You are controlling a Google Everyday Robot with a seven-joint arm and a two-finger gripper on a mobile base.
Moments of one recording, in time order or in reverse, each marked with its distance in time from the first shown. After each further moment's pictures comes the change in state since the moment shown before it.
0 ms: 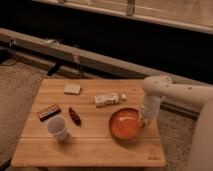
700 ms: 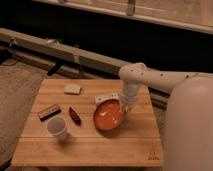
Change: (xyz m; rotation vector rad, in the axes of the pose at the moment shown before) arm -0.015 0.112 -0.024 -0.001 -0.061 -0.224
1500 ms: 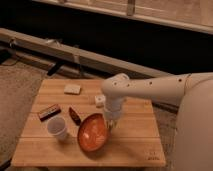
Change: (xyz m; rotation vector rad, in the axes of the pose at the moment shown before) arm 0.108 0.062 0.022 -0.020 0.049 -0.144
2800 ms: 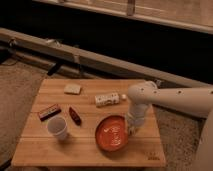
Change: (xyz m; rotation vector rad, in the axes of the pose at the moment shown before) arm 0.011 -0.111 0.010 -0.010 0.015 0.252
